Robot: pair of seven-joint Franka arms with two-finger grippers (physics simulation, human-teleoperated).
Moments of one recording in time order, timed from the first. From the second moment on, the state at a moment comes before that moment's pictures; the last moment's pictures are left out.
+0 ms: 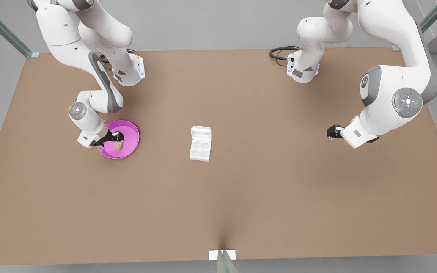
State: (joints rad) left arm -0.11 0.20 -0.03 -1.50 0.03 1.59 0.06; right arm -0.19 0.13 0.18 -2.57 -0.05 2.74 -0.18
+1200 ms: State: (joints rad) left arm -0.11 0.23 -0.03 -1.50 0.03 1.61 0.07; right arm -0.18 0.25 0.21 -2.53 -0.02 2.75 0.09
